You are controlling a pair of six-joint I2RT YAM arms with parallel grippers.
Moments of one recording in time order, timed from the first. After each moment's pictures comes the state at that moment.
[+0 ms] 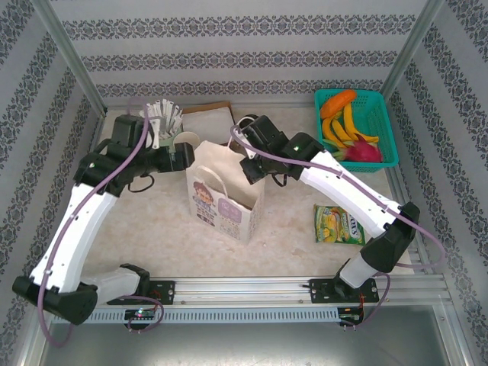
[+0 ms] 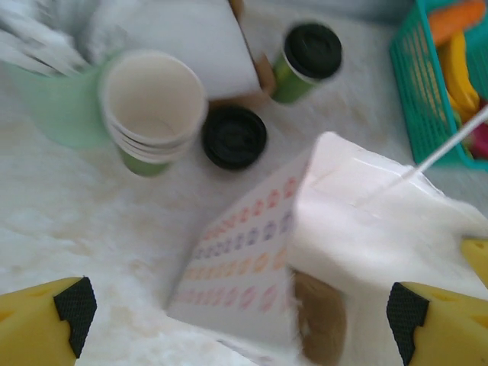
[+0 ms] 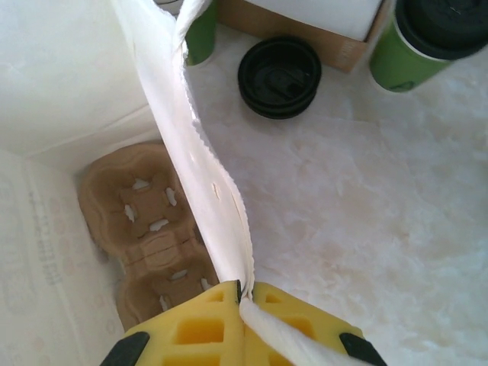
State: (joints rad) left arm -0.30 1.15 1.46 -1.04 0.05 -0.41; right arm 0.79 1.59 1.68 -1.05 0.08 0.20
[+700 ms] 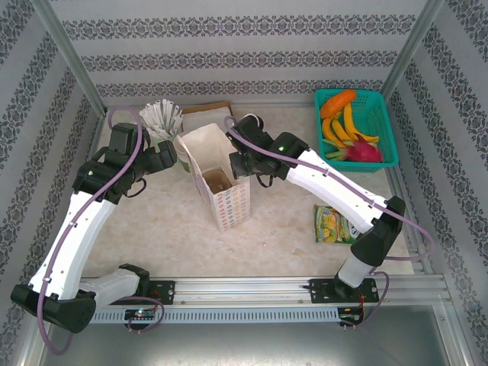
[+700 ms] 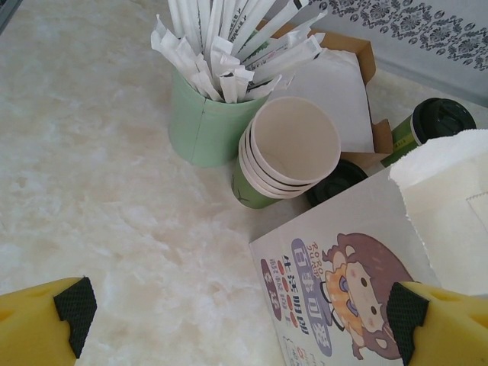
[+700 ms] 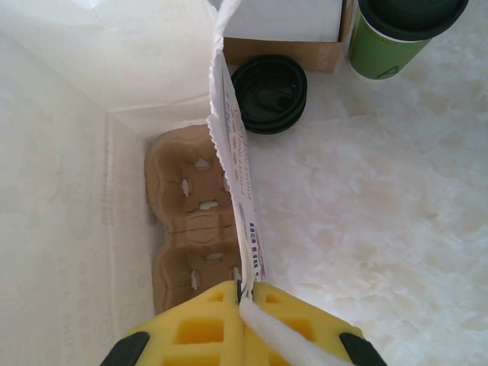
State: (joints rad) left arm -0.27 1.11 1.37 -1.02 -0.21 -0.54; right arm 0.86 1.68 1.78 -1.06 0.19 0.49
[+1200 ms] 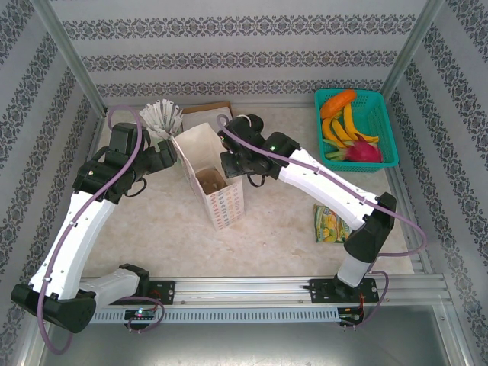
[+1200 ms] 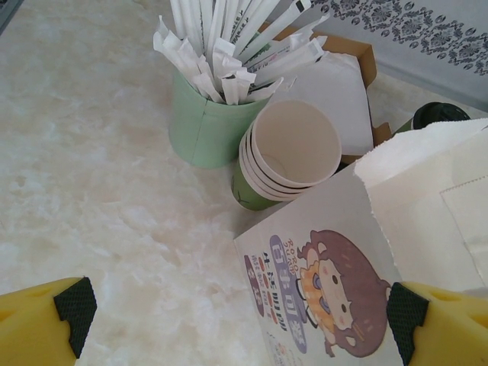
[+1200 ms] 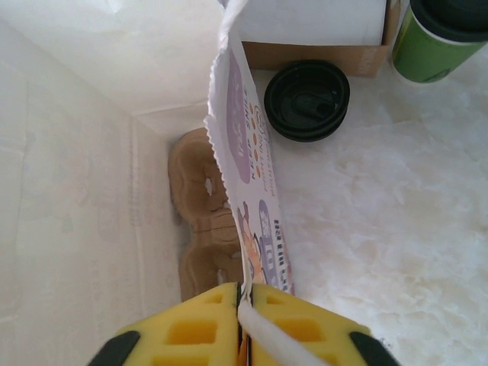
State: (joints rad) left arm -0.27 1.11 1.37 -1.01 -0.21 -0.56; right arm 0.88 1.73 1.82 -1.02 0.15 0.52
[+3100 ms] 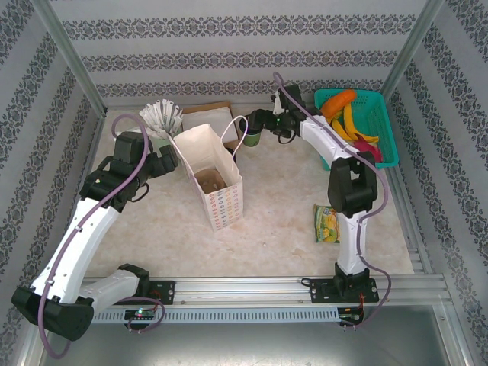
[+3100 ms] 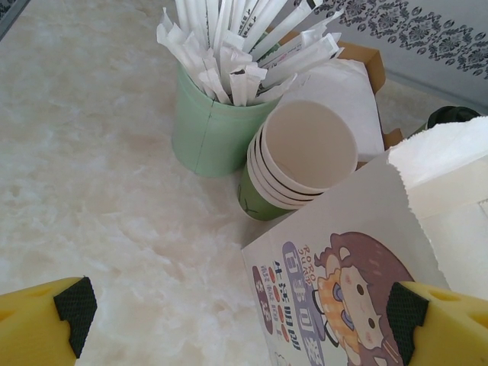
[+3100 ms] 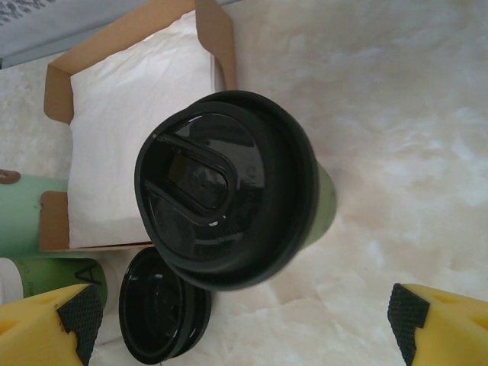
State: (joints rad) left arm -0.27 1.06 1.21 -0.87 -0.24 -0.53; right arm 0.30 2.14 1.88 -0.57 -0.33 0.46
